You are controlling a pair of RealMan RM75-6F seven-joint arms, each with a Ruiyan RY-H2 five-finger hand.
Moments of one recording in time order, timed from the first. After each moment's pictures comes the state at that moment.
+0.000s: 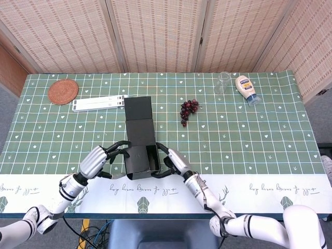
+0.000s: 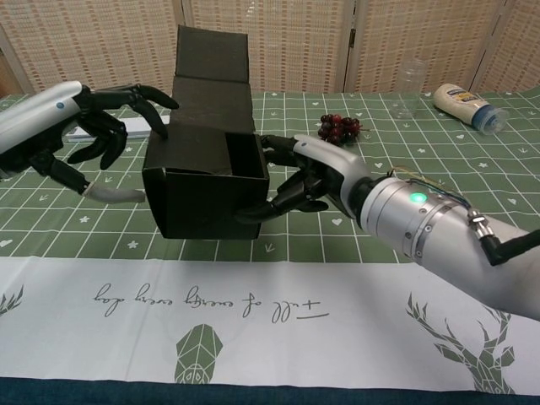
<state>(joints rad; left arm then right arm) -0.62 -1.64 -0.01 -0.96 1.79 1.47 -0.68 0.73 -1.83 0.28 -1.41 -1.18 0.88 0.35</state>
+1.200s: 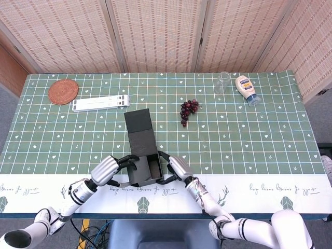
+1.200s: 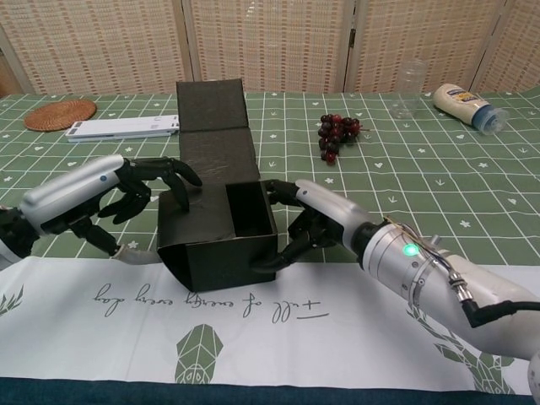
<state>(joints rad) -0.62 -1.87 0.11 -0.60 1.80 1.51 -0.74 0.70 -1.94 0.20 -1.20 -1.29 0.89 0.35</state>
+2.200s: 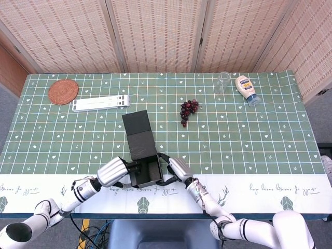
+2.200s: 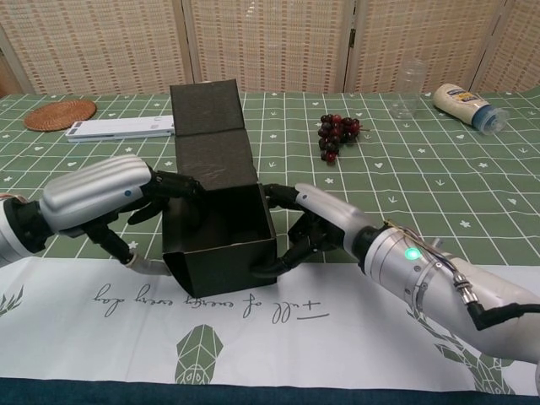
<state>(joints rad) -0.70 -1.83 0.16 -0.61 1.86 1.51 -0.55 0.69 -1.93 0.19 -1.21 -1.30 0.87 0.35</state>
